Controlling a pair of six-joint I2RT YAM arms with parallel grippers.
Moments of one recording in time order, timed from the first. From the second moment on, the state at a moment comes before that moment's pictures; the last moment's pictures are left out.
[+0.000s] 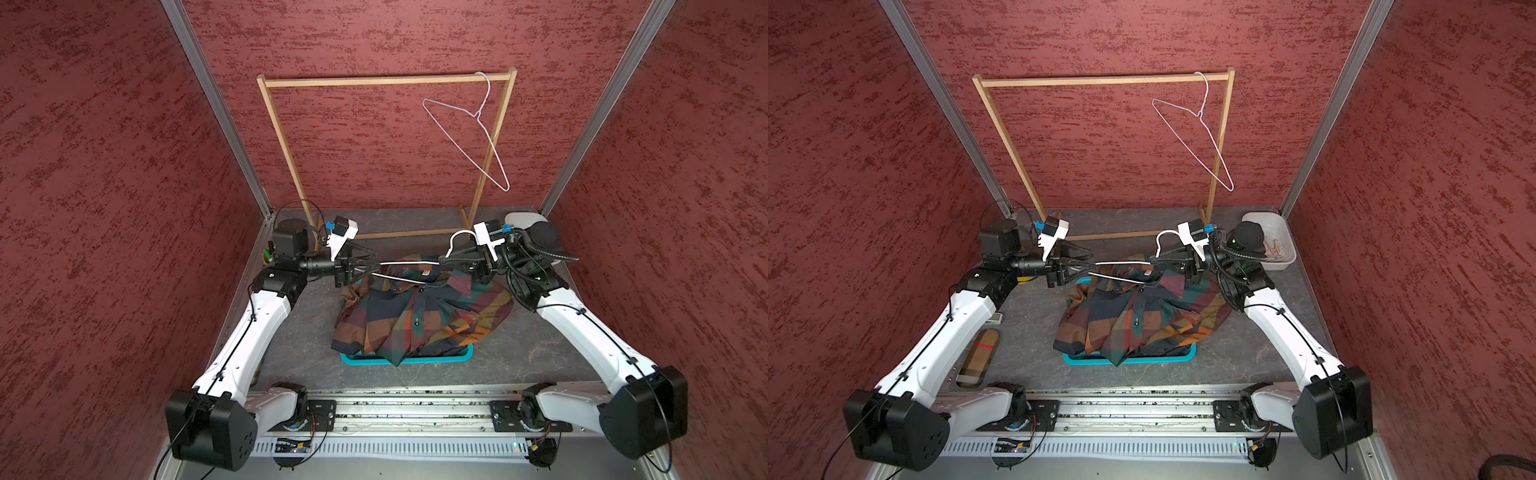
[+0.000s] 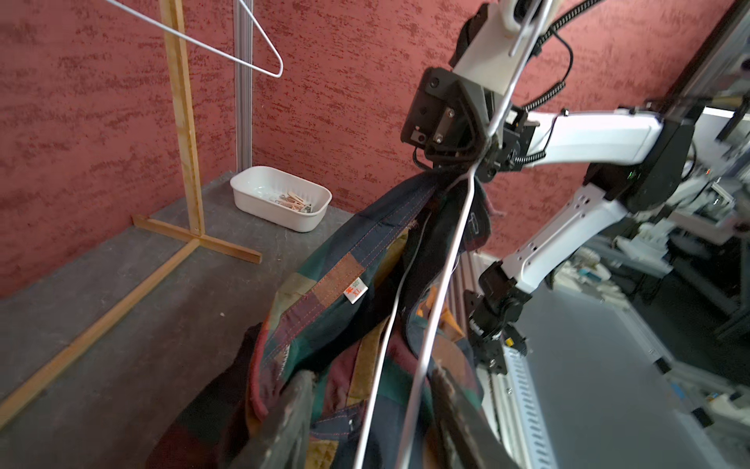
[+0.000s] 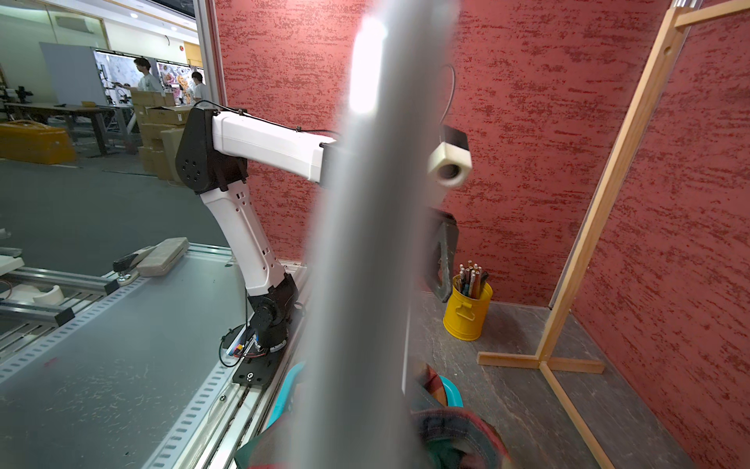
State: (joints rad) left arm -0.16 1.17 1.04 -0.25 1.22 0.11; right arm 0.31 1.24 1.01 0.50 -1.35 0.15
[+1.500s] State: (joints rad) left arm -0.16 0.88 1.07 -0.42 0.84 0.21; right arm 0.29 1.02 0.96 0.12 -0.69 0.06
